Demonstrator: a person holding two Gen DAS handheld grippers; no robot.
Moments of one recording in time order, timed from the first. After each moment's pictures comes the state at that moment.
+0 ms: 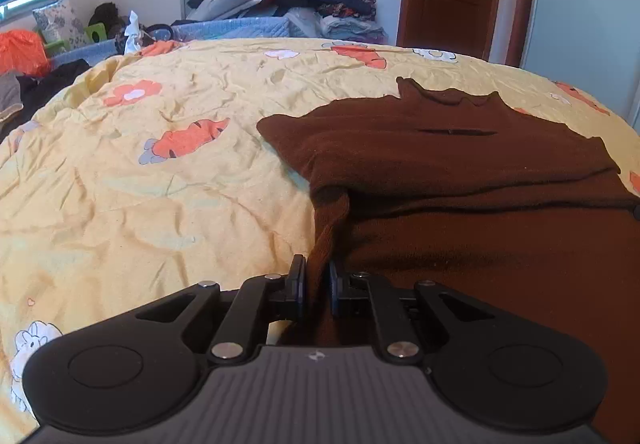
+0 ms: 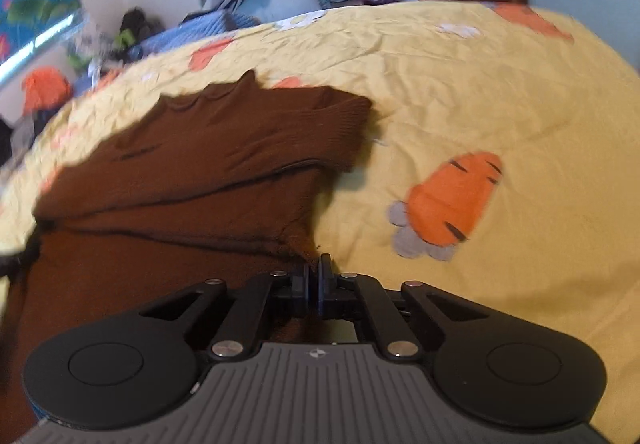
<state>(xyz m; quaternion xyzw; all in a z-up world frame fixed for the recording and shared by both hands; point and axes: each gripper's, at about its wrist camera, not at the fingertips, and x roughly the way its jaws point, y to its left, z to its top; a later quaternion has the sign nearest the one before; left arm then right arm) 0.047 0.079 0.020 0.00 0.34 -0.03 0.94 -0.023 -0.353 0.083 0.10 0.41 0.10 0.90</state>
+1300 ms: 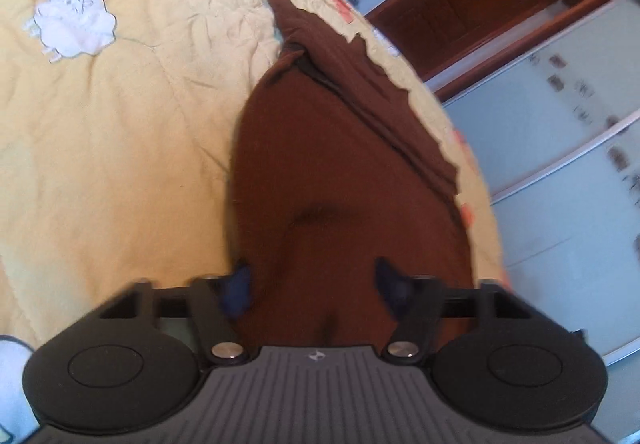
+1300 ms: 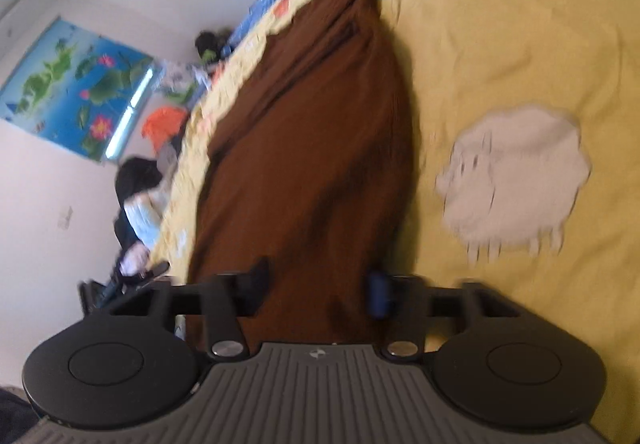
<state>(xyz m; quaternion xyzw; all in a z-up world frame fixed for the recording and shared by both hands) -0.083 0.138 0.008 -0.32 0.43 -0.15 0.83 -0.171 -0.329 0.051 0.34 0.47 0.24 0.78</state>
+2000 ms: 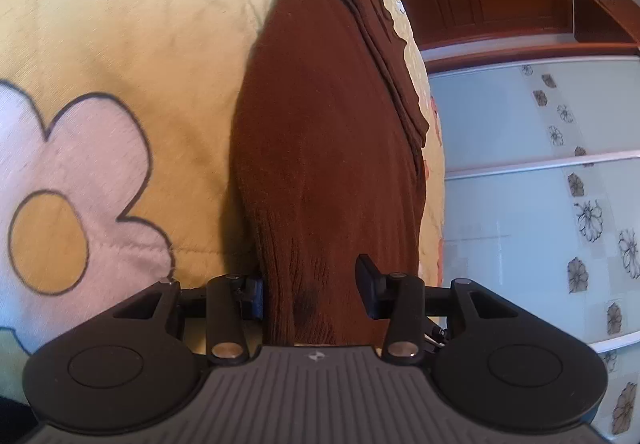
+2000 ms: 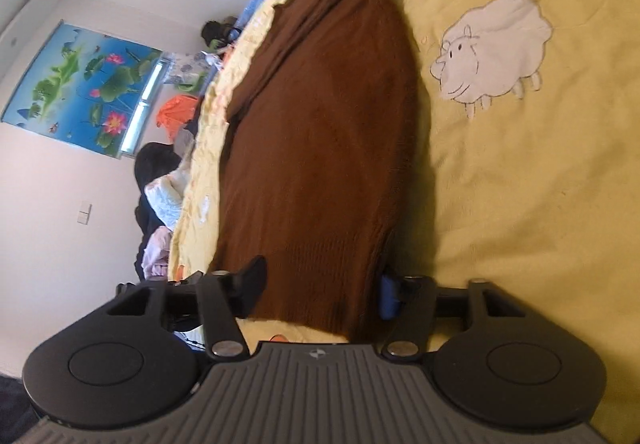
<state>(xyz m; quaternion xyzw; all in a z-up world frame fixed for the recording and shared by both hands) -0.128 0.141 -0.025 -0.46 0.48 -0.22 0.71 -0.212 -0.328 0.046 0.38 0.48 0.25 0.75</state>
